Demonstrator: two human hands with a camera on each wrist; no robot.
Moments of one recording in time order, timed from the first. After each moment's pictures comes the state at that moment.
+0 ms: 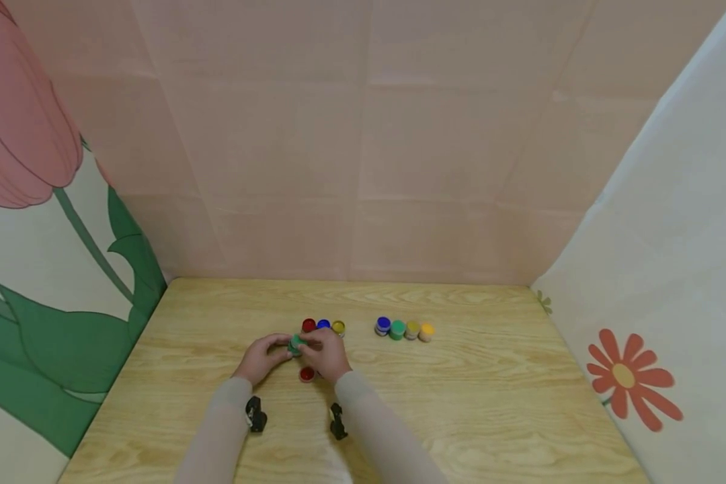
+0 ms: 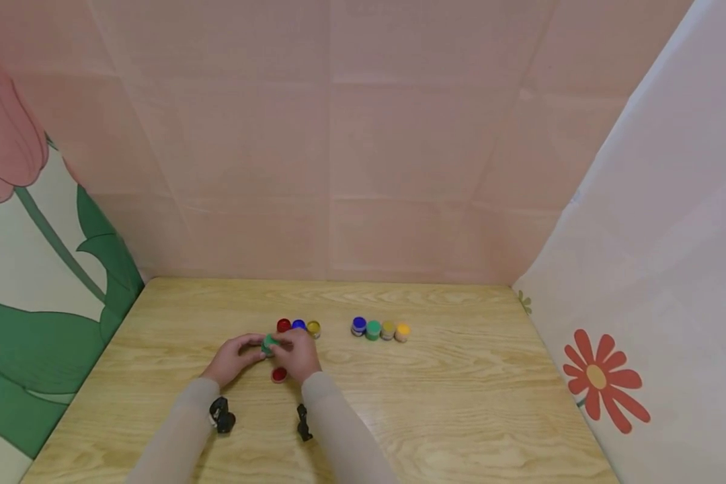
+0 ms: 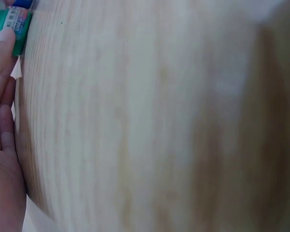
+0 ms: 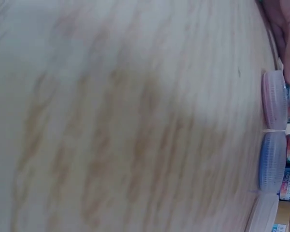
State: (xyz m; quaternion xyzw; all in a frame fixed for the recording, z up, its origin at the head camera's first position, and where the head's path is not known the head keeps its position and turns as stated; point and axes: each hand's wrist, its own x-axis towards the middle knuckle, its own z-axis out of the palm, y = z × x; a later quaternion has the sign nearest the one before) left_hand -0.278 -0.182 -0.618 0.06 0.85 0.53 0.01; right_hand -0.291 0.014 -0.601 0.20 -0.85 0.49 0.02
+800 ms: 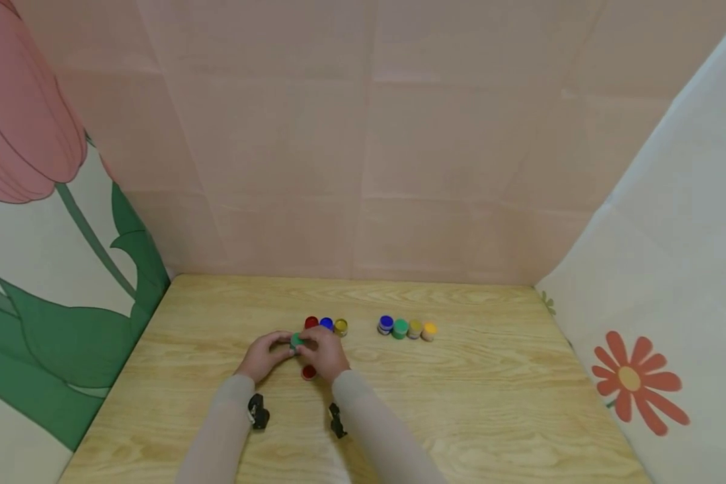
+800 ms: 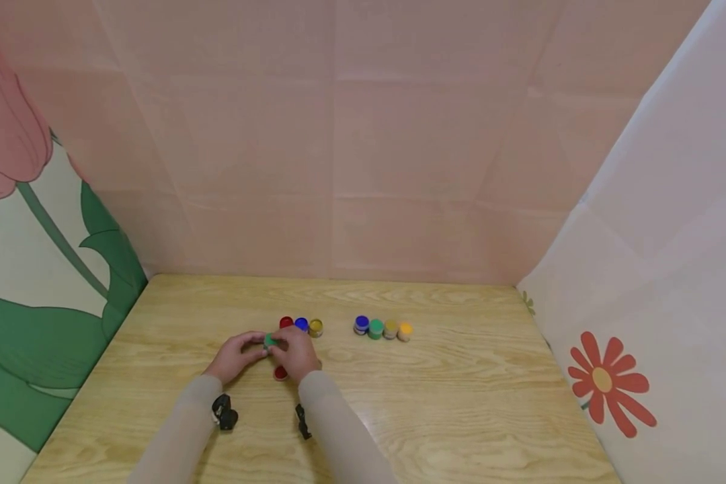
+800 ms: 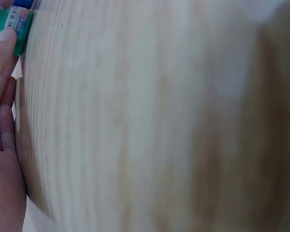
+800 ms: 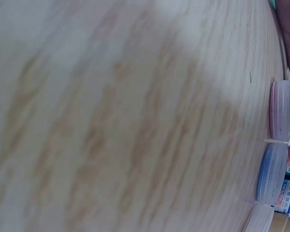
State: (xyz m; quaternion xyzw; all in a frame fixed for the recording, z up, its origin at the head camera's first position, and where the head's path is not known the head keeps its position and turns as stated) left_hand -0.279 -0.182 -0.619 0.06 0.85 0.53 0.01; right_hand -0.292 0.008 -0.597 0.23 -0.86 0.45 0.03
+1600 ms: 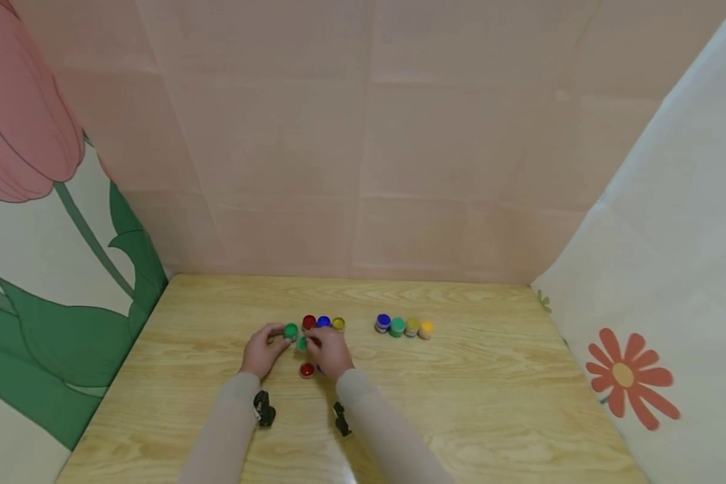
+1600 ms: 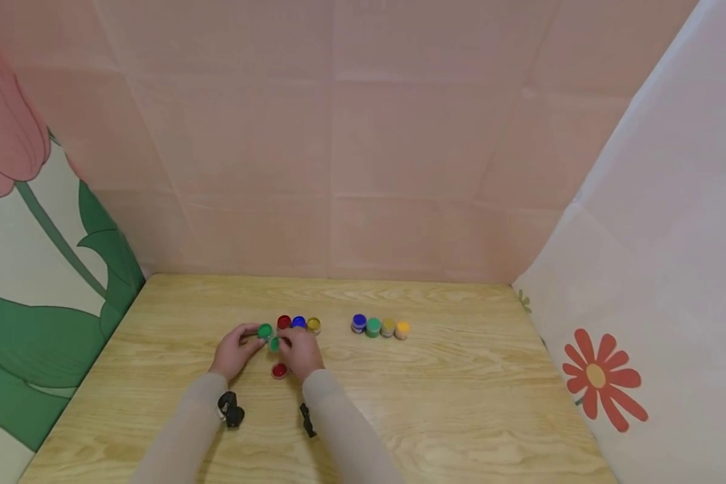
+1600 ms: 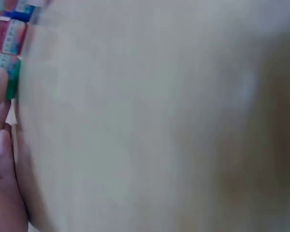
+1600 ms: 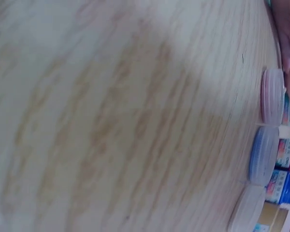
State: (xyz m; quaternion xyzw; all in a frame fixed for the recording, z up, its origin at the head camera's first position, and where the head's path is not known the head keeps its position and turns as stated) left_hand -0.285 -0.172 -0.626 -0.01 0.84 0.54 -0.07; right_hand -0.292 0.018 -0.590 0.22 -0.90 0.38 0.03
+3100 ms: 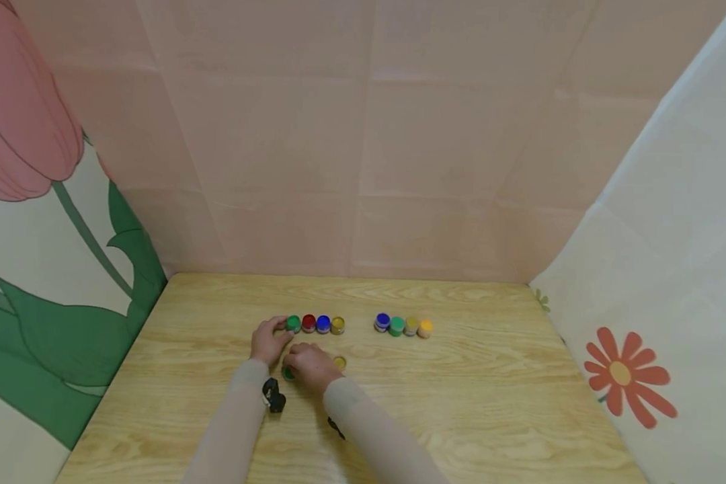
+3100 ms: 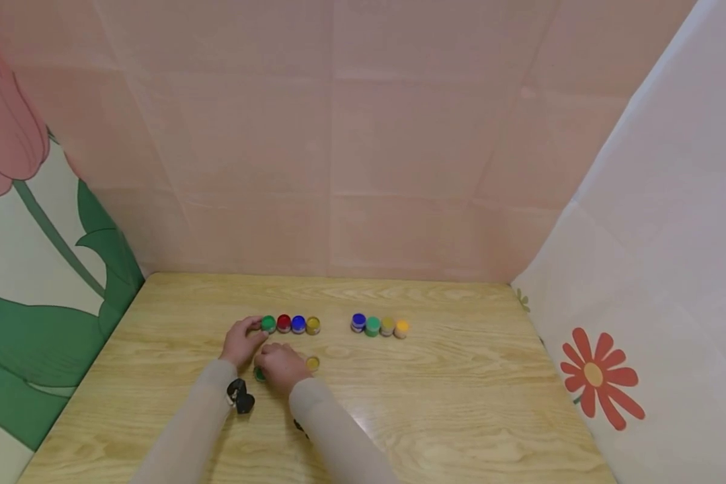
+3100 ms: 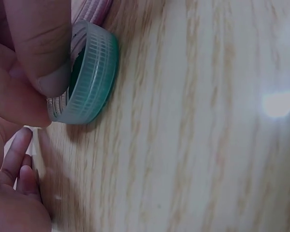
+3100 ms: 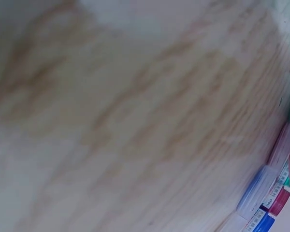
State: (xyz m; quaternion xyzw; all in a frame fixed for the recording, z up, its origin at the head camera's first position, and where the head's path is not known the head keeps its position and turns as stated) left_hand -0.300 -0.161 -0.618 -0.02 0.87 0.48 -0.09; right_hand -0.269 -0.003 -0.588 0.44 -0.89 0.09 0.06
